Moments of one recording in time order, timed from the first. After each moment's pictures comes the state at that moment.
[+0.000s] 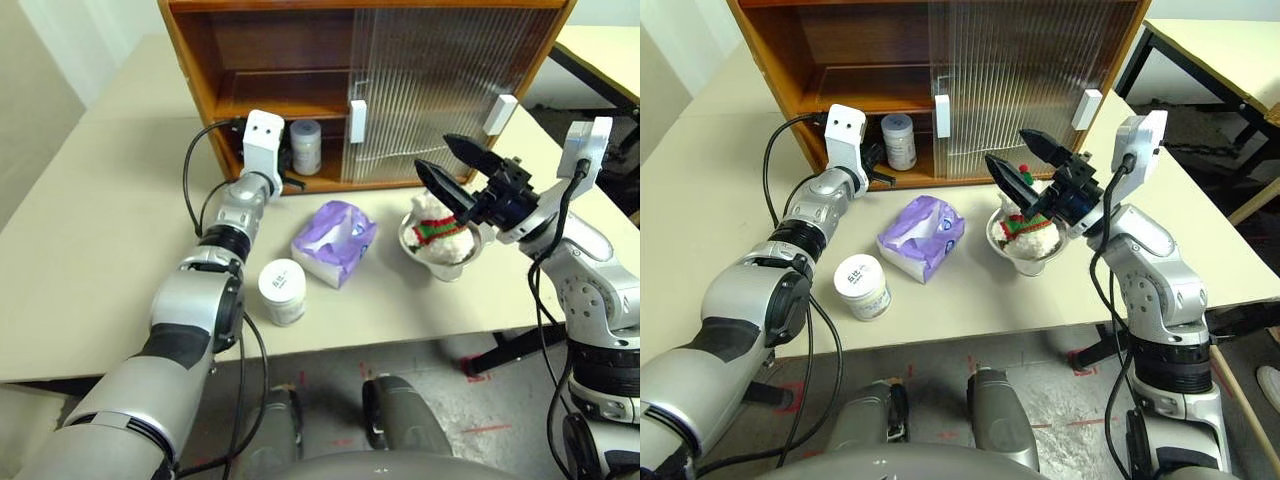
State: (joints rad) left arm -1.07 0.20 0.07 1.25 0.02 -0.13 -0.27; right arm -0.30 -0.42 -0.18 -0.30 0.64 0.37 0.64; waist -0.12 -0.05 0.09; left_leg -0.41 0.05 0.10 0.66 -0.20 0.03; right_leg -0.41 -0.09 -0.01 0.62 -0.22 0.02
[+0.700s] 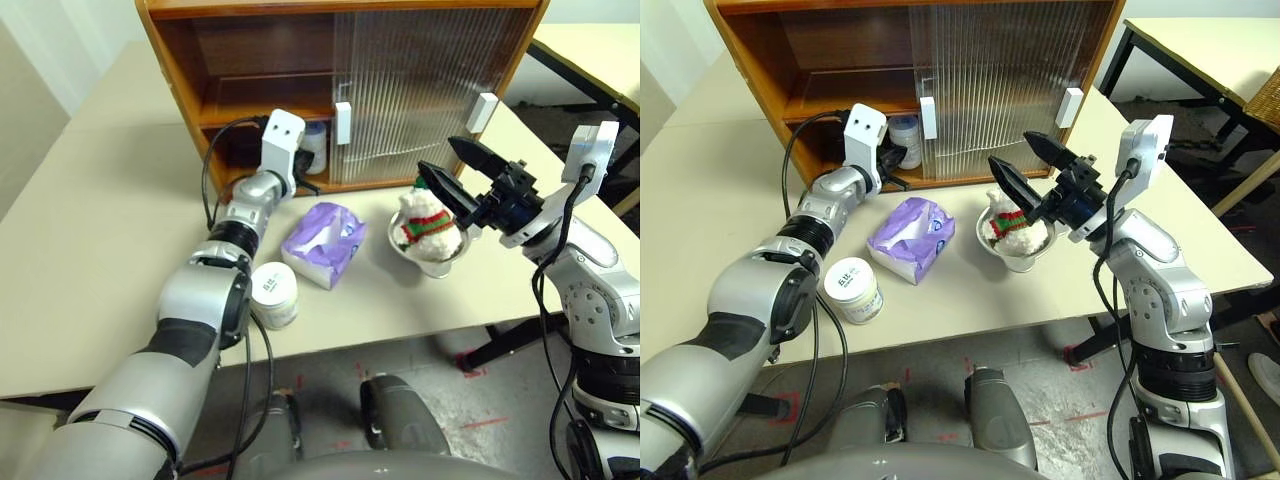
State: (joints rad) left arm -1.08 0.21 0.06 1.25 0.03 -0.13 -0.43; right arm -0.28 -0.43 -0.18 -0.32 0.65 0.37 0.64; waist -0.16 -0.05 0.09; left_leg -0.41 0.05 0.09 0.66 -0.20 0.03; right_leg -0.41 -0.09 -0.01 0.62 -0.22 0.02
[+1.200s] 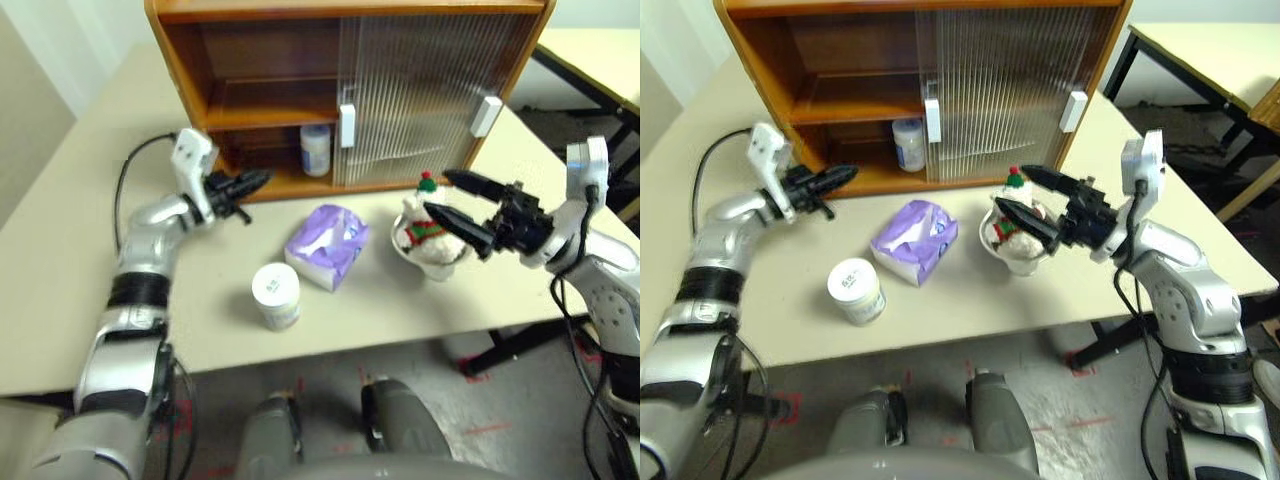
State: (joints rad) left arm -0.57 0.55 0.15 0.45 -0.32 0.19 -1.08; right arm -0.23 -0.62 -0.17 -0.22 0.70 0.40 0.98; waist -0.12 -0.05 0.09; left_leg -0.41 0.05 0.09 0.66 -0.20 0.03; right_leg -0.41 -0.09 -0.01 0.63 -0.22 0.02
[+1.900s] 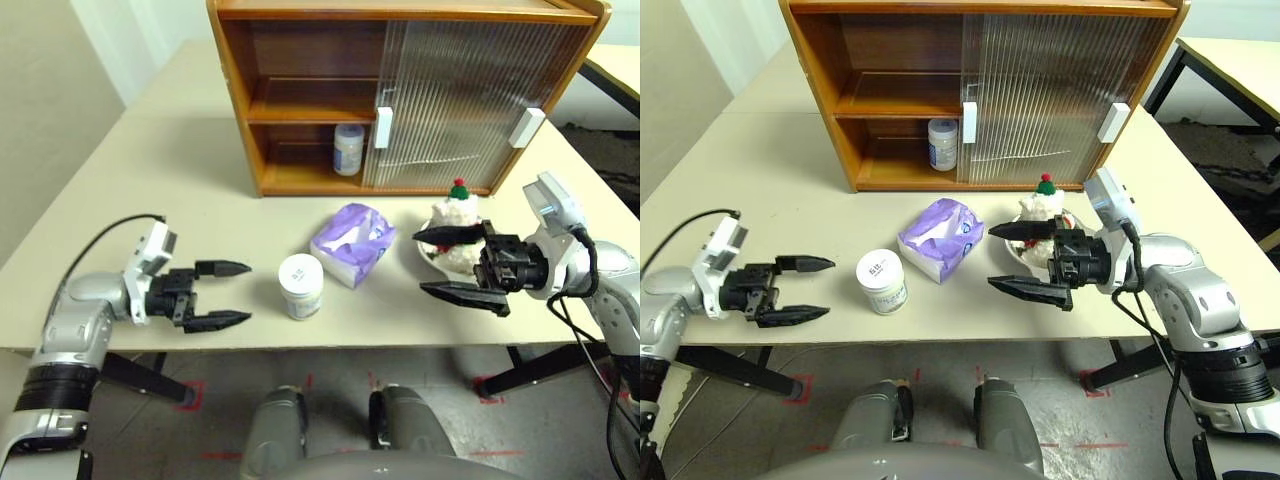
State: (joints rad) left arm -0.18 0.71 0.05 0.25 -0.42 0.07 -1.56; right arm -0.22 -0.70 -0.03 -0.19 0.65 0.37 1.32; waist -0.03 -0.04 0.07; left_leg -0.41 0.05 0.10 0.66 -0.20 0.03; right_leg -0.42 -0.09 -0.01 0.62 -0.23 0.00
